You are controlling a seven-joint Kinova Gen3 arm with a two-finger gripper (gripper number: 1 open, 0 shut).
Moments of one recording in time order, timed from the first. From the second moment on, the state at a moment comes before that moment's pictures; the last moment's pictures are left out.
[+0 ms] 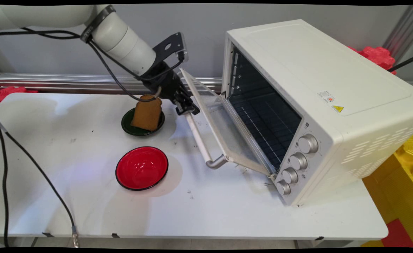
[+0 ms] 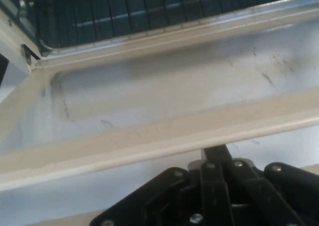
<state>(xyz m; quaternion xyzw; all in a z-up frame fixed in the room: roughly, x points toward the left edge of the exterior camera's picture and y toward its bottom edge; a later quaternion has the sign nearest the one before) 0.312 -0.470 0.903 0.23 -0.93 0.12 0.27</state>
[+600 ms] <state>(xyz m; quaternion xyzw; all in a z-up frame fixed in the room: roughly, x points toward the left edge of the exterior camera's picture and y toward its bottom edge) 0.332 -0.457 0.883 0.23 -0.93 0.11 0.27</state>
